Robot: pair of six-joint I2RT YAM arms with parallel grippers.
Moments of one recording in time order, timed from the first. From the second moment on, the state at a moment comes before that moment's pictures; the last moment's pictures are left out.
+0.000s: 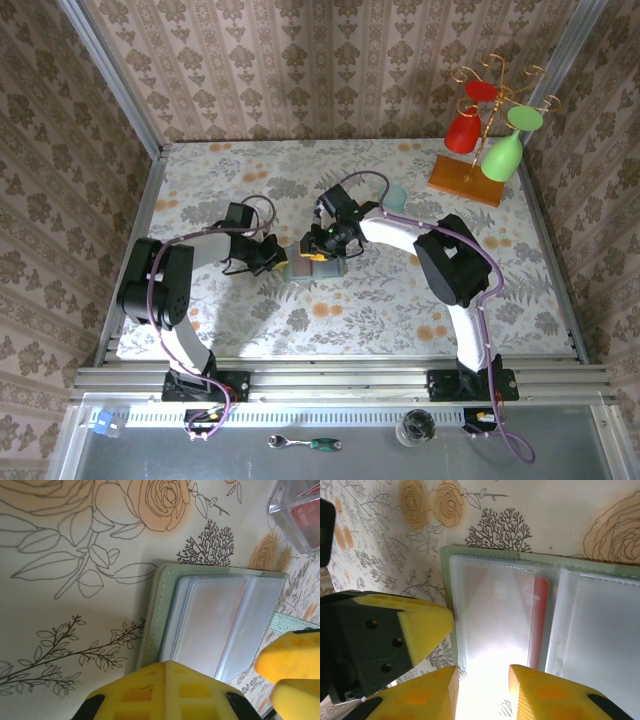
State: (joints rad) left arm -0.29 1.73 0.87 -0.29 0.61 -0.67; right arm 0.63 2.09 1.47 -0.42 -0.52 0.77
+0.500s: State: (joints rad) left arm -0.29 1.74 0.86 -0.29 0.61 -0.67; right arm 0.64 2.14 1.53 -0.43 -0.54 0.77
